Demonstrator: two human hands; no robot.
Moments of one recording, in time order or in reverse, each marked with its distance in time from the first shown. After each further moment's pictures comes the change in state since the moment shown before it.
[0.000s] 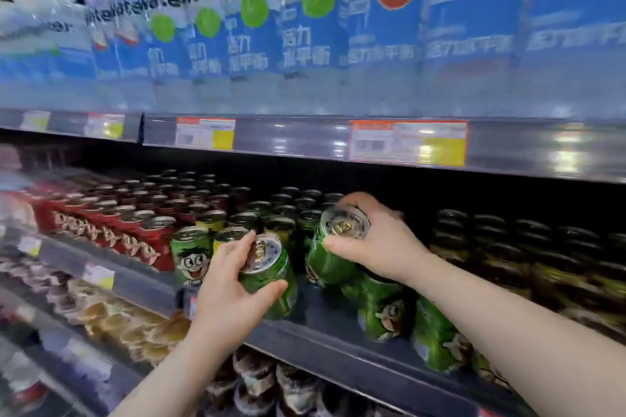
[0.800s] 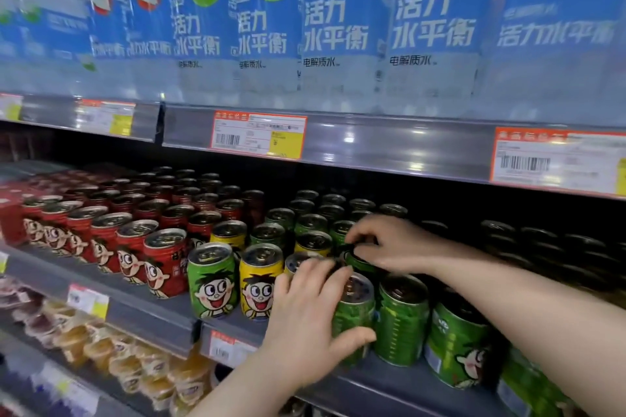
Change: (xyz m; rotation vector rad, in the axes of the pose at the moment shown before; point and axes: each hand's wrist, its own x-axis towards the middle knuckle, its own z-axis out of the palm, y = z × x) left_hand 0.045 -0.063 0.038 0.501 -0.203 0.478; right_hand 0.095 0.019 0.057 -0.421 -0.295 -0.049
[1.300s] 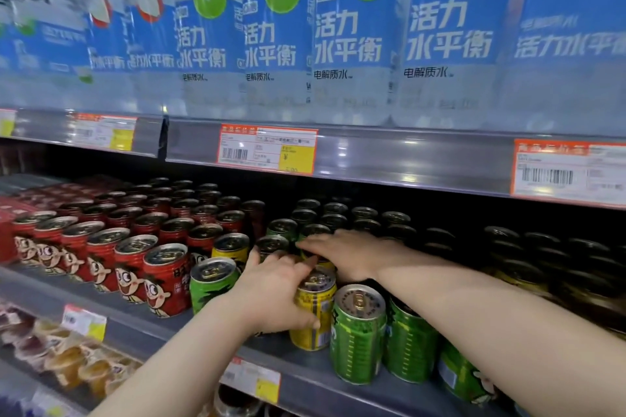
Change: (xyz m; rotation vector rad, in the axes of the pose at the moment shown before) left_hand 0.051 -0.054 -0.040 0.203 -0.638 -0.101; right_hand 0.064 -0.017 0.038 -0.459 -0.275 -0.173
